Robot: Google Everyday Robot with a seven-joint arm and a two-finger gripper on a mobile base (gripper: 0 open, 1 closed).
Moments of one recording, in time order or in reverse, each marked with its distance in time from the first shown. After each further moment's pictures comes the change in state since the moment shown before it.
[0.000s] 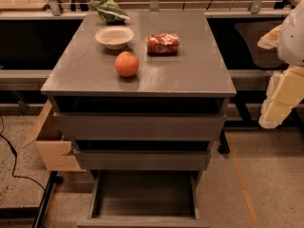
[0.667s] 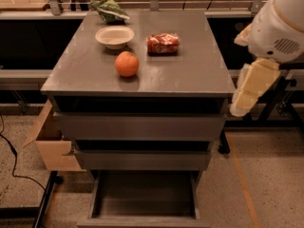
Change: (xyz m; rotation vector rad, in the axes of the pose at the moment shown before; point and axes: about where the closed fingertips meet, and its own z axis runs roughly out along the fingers) arm -0.037 -0.020 0.025 -0.024 -0.058 0.012
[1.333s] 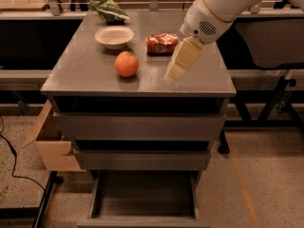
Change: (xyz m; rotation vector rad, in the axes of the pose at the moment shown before) arm -0.128 -0.059 0.065 -0.077 -0.250 0.044
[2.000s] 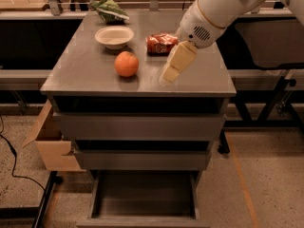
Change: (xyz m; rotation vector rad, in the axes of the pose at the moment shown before) arm -0.005 0.001 0.014 -0.001 -0.032 0.012
